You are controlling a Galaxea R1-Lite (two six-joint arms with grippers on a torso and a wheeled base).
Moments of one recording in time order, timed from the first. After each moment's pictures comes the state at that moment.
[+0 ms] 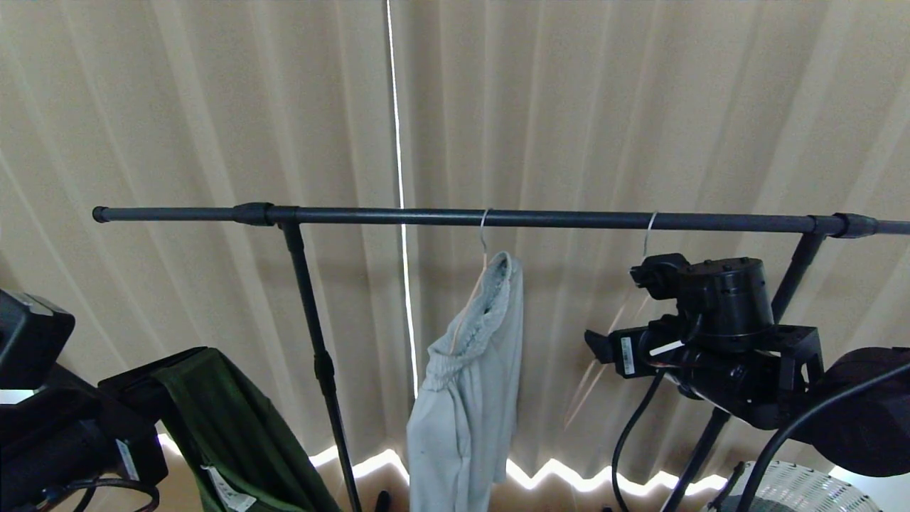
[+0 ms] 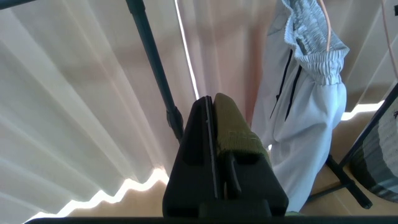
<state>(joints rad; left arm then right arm) -0.32 1.05 -0.29 -0.60 -0.01 0.17 0.48 1.76 -0.72 -0.47 -0.41 0.19</state>
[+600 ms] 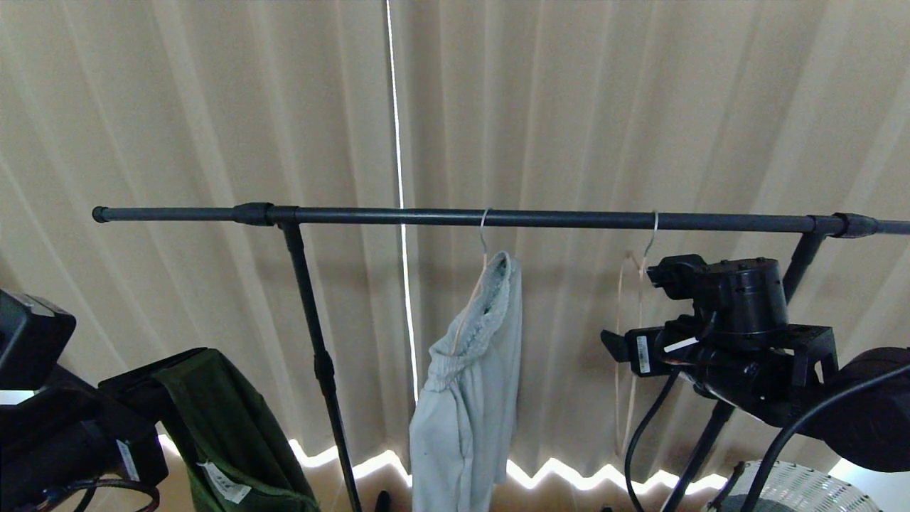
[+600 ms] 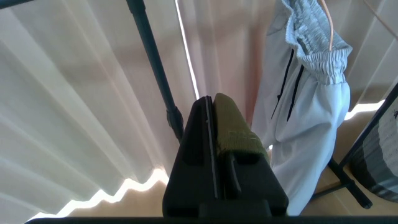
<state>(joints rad) -0.32 1.06 -0.28 -0.60 -0.01 0.17 0.43 1.75 -0.70 -0.46 -0.41 0.19</state>
